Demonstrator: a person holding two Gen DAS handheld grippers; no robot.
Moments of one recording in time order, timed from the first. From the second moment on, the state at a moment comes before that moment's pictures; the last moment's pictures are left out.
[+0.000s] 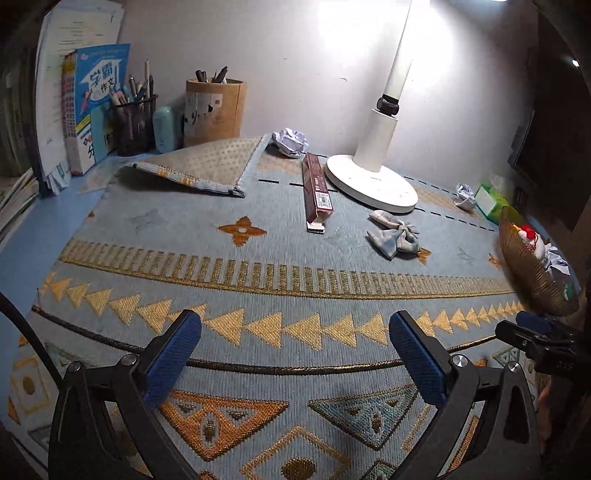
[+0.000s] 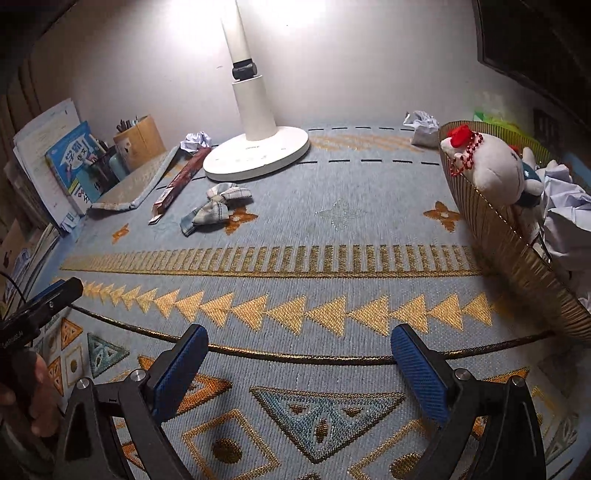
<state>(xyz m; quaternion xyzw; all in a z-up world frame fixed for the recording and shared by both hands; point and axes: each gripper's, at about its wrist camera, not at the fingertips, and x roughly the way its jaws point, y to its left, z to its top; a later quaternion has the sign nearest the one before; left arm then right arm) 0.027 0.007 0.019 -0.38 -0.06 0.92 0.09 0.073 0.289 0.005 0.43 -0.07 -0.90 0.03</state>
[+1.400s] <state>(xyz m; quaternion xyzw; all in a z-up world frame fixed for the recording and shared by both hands) -0.121 0.025 0.073 -0.35 -0.04 0.92 0.16 -0.065 0.196 0.002 0.47 0.01 -0.88 0.03</state>
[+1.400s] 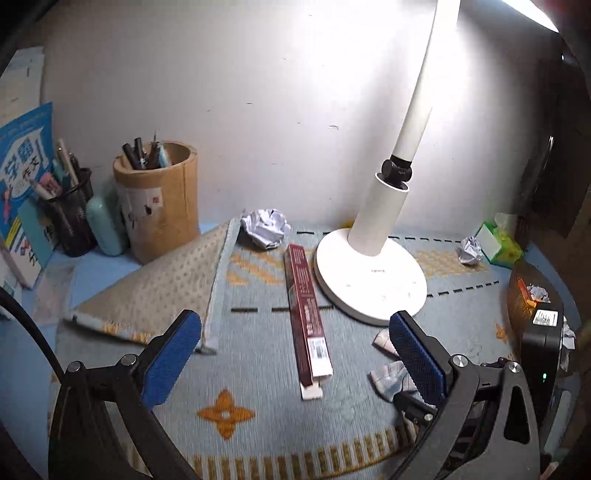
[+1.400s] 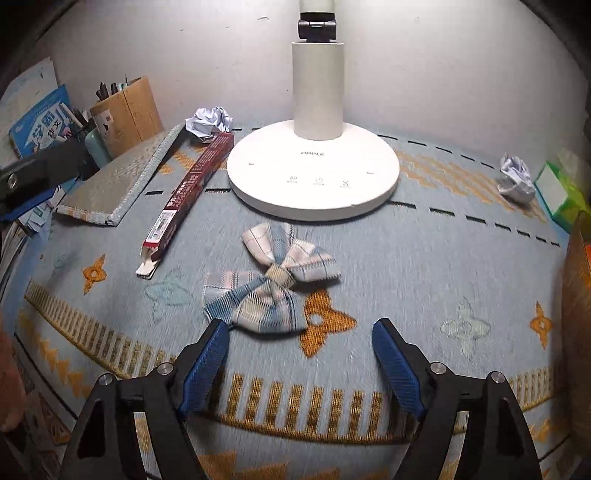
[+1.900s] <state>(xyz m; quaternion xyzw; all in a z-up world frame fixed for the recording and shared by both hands) -0.285 0.035 0.011 -0.43 -0.12 0.89 0.13 -0.079 0.192 0.003 0.44 0.00 -0.90 0.06</state>
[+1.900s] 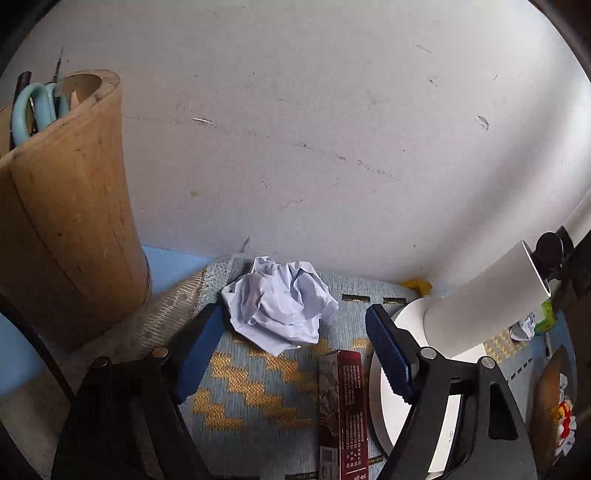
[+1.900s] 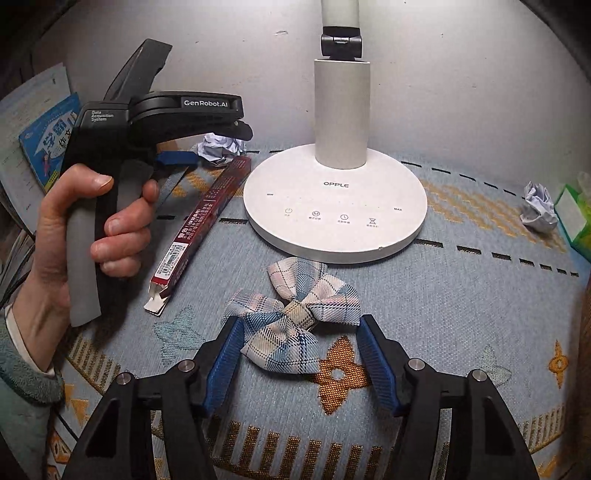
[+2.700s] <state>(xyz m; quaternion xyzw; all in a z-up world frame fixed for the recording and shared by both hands) -0.125 0.007 0.073 -0.37 -0.13 0.91 0.14 -0.060 0.218 0.022 0.40 -0.08 -0.91 0.07</state>
